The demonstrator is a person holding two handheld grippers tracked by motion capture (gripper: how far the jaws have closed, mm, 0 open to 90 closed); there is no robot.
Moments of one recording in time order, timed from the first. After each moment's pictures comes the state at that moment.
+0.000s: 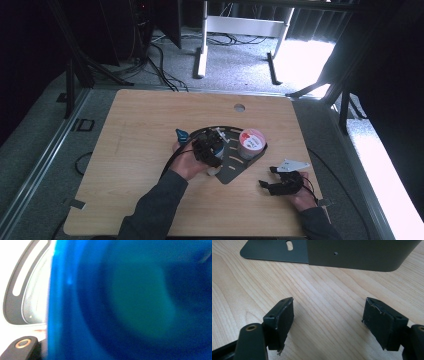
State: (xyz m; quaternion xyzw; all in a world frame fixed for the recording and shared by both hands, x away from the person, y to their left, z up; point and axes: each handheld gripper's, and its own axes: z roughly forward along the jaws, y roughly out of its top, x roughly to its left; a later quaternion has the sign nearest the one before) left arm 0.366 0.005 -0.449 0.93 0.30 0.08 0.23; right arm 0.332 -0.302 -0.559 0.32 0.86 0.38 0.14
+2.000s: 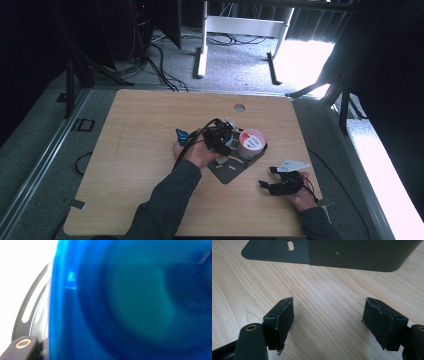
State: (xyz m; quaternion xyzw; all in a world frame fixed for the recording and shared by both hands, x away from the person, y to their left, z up) left arm 0.403 -0.022 -0.449 0.92 0.31 0.10 0.24; right arm 0.332 -0.302 -0.559 0.31 0.86 0.38 0.14
